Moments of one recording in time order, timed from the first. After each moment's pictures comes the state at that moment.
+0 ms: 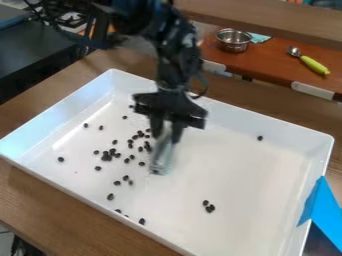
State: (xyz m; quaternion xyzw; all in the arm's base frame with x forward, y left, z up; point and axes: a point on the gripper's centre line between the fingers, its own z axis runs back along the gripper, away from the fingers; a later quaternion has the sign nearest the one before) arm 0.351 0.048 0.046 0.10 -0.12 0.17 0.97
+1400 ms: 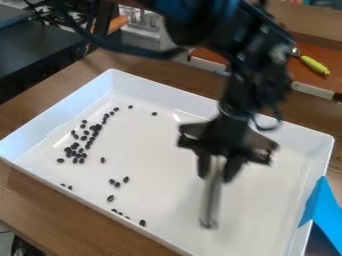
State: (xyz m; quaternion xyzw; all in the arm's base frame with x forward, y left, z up) arm 0.299 -0.107 0.082 0.05 -0.10 0.16 0.98
